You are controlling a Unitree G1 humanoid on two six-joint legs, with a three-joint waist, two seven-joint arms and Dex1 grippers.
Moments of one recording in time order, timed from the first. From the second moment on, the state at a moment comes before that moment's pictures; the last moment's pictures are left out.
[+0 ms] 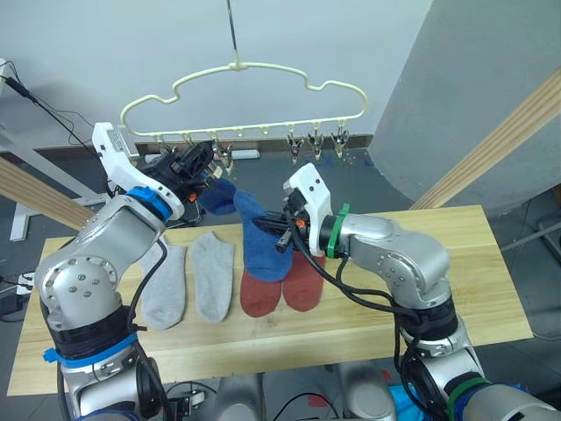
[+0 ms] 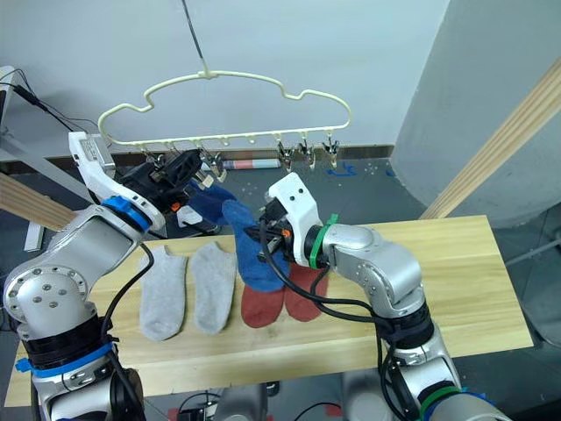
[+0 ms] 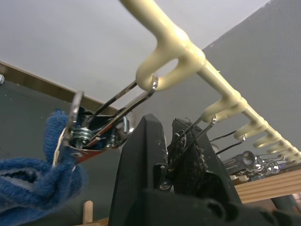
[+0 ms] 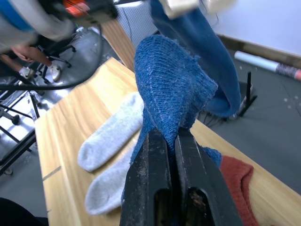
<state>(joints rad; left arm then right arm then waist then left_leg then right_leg) -0.51 0.45 0.43 -0.40 -1.14 0.95 0.13 -0.68 -0.05 0.22 -0.30 0.39 1.07 0.48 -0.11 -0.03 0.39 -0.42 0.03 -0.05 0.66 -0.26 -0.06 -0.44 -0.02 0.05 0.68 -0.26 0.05</state>
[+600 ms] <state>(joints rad) -0.51 0.46 0.43 -0.40 -1.15 0.95 0.14 -0.76 0.04 0.26 -0.12 0.38 0.93 0.48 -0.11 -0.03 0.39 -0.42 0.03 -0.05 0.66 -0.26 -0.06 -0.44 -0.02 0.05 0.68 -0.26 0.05</state>
